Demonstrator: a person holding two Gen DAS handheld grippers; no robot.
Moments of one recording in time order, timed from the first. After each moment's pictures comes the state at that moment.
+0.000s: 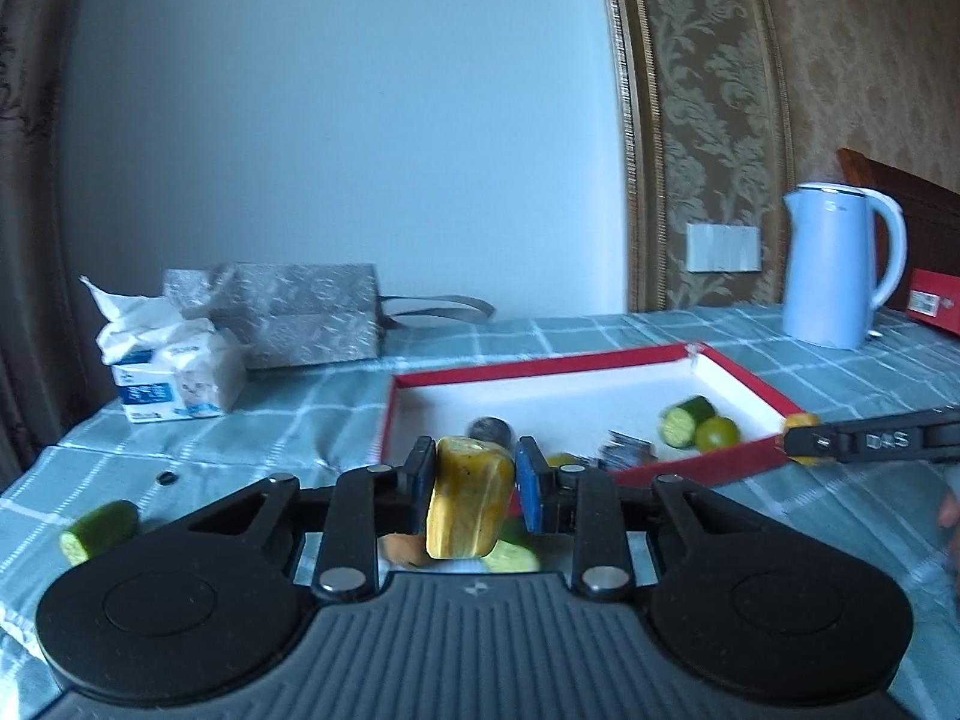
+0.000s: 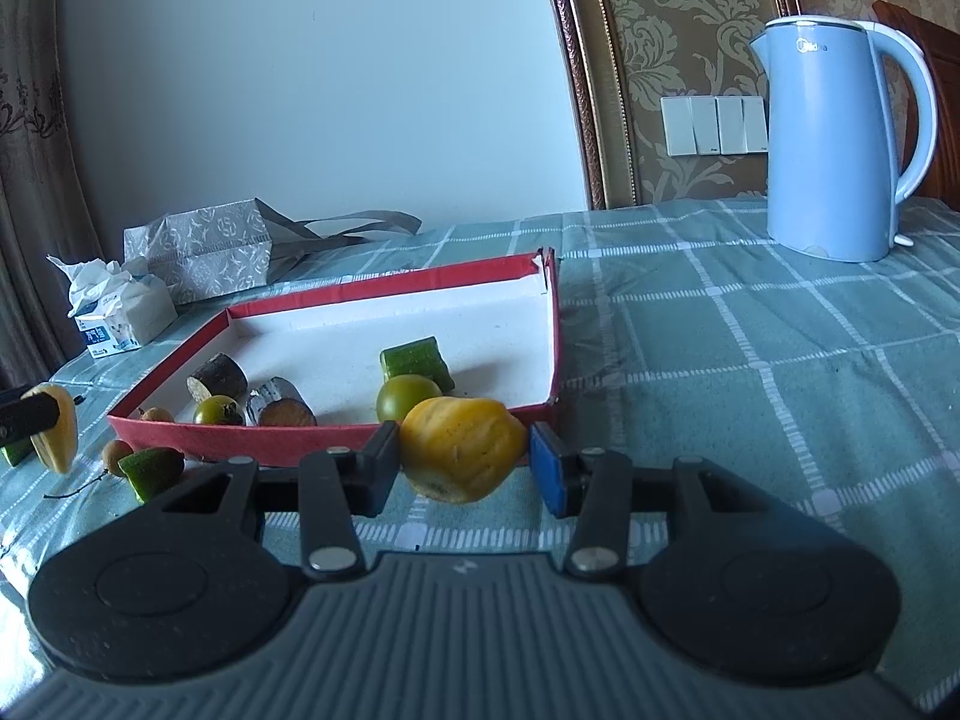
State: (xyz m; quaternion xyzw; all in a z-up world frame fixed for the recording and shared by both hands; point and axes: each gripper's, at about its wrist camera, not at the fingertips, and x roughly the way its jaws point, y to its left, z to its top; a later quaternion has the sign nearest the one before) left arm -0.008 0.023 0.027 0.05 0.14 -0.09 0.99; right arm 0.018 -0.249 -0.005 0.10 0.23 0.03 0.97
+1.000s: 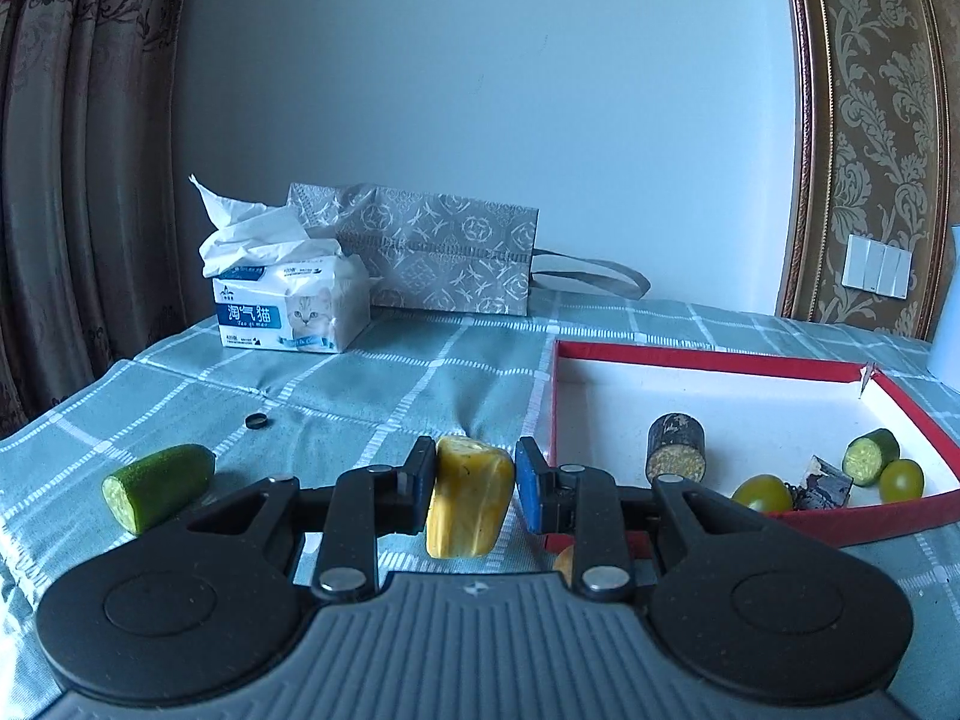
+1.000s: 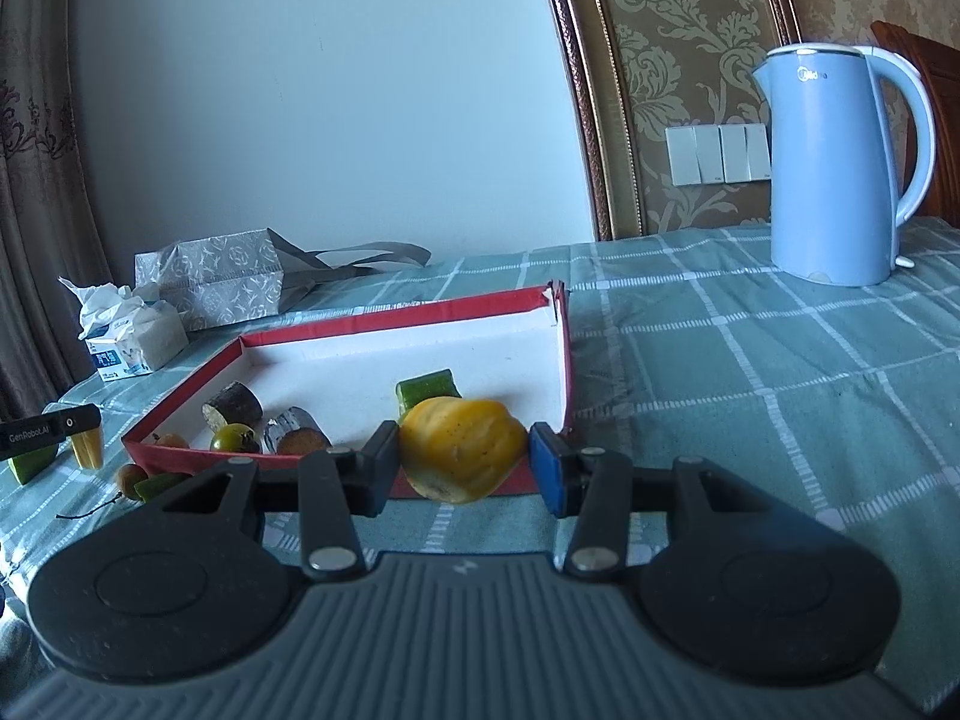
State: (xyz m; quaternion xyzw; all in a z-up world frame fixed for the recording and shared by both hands) left arm 0.053 0.070 0.007 -0.02 0.19 0.03 0.98; right arm 0.012 -0.242 0.001 0.10 0.19 0.03 0.98
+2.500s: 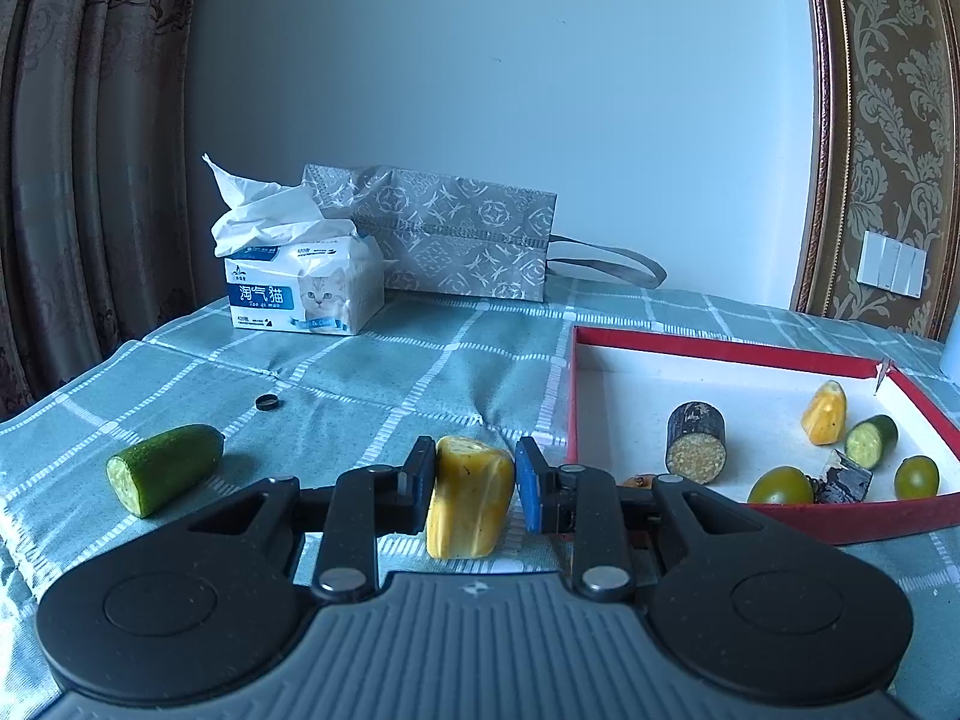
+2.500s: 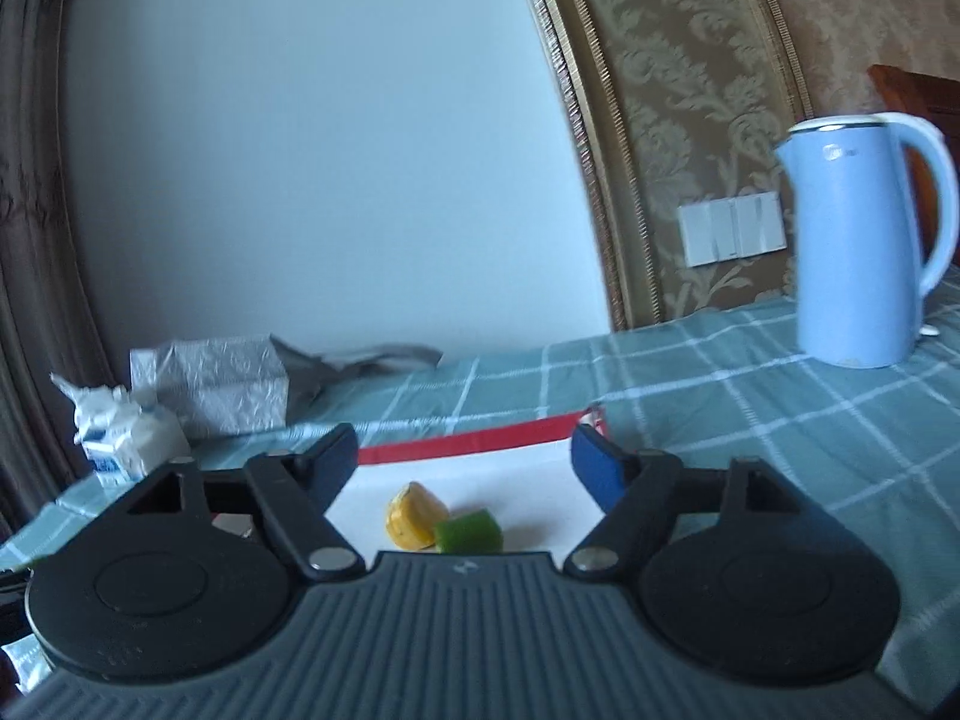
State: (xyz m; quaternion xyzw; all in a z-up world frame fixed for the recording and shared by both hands) left arm 0.055 0.075 0.001 -0.03 0.20 0.04 0.98; right arm 0.045 -0.234 0.041 0.13 0.11 0.01 0.98
